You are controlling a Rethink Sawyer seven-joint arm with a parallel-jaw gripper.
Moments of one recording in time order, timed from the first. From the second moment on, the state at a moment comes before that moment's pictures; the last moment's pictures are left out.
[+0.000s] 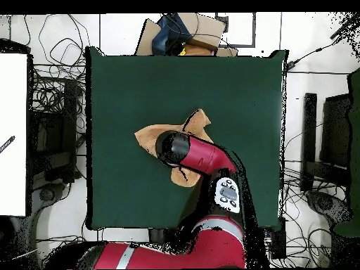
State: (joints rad) arm -0.11 -0.48 -0.15 1.69 0.20 0.45 1.60
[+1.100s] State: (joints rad) arm -0.07 -0.51 -0.15 1.69 0.20 0.45 1.60
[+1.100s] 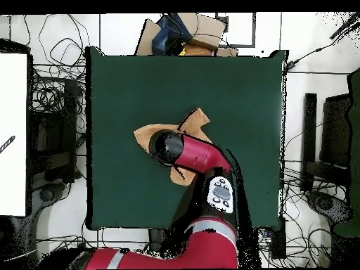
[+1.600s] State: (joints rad) arm -0.03 -0.55 -0.15 1.69 0.20 0.45 1.60
